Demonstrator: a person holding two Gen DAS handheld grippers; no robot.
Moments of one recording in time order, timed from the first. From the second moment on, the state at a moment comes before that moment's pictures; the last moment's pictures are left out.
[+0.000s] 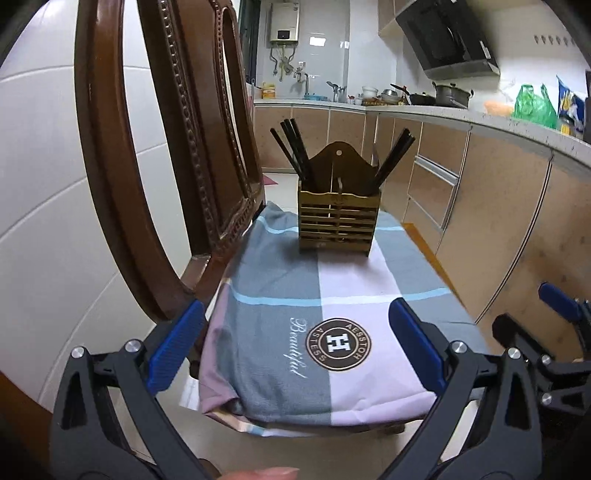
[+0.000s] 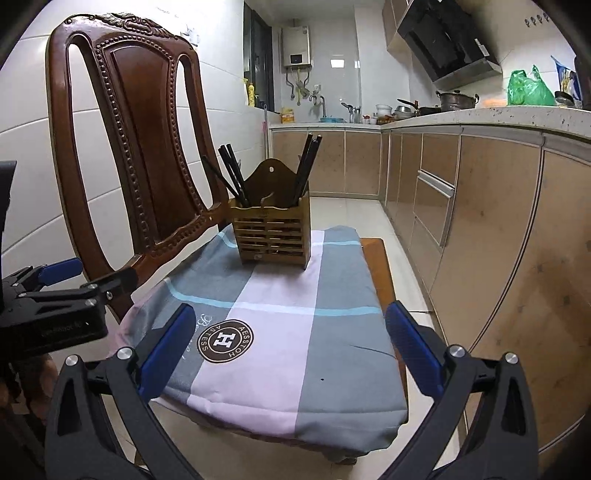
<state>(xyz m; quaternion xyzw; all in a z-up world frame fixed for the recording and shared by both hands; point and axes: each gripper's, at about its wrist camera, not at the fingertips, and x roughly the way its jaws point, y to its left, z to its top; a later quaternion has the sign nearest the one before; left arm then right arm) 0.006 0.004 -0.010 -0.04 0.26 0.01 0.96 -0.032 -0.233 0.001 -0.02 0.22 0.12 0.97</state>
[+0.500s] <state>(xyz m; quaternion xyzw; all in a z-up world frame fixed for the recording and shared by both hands) 0.002 0.003 -0.009 -0.05 0.25 0.00 0.97 -0.038 -0.242 0.005 -0.02 0.20 0.10 0.97</state>
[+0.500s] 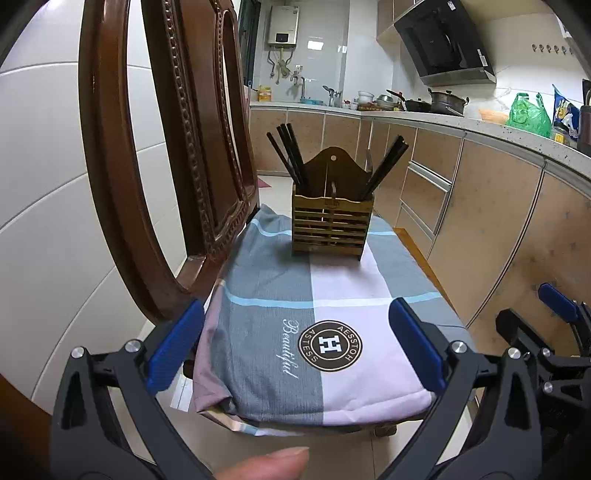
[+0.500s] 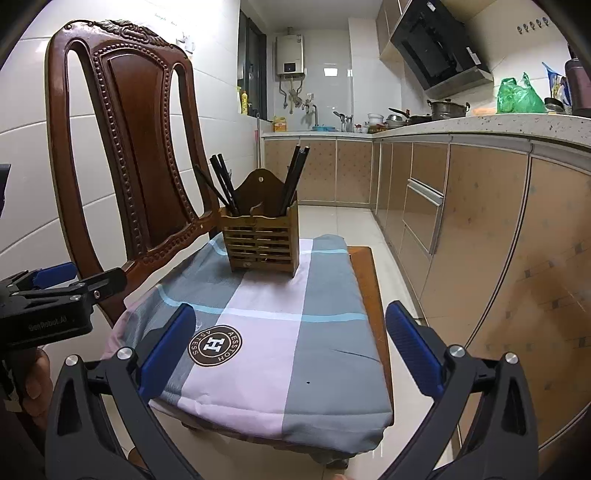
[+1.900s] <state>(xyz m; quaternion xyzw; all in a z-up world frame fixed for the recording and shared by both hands) 0.010 -0.007 -0.019 -0.04 0.28 -0.01 0.96 -0.028 -0.249 0.002 -0.02 0.21 0.08 0.97</state>
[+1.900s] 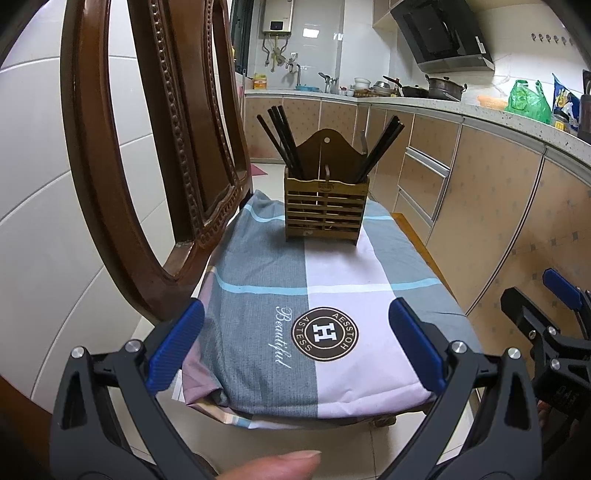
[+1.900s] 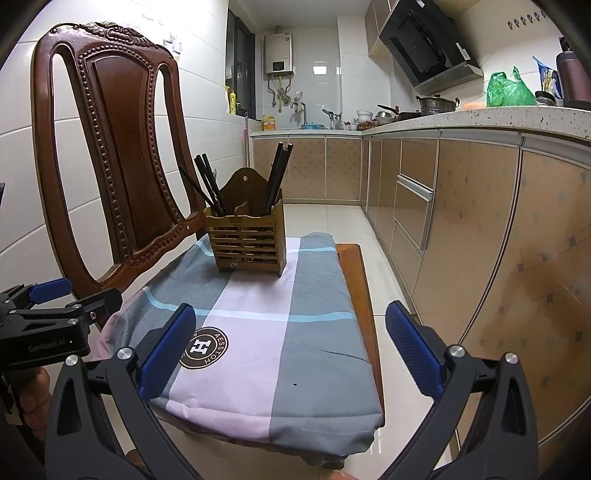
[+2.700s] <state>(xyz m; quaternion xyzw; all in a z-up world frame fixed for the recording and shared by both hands) 0.008 -0.008 -0.020 -0.04 0.28 -0.01 0.96 -0.029 -0.251 -0.001 -0.02 0.21 0.08 0.97</state>
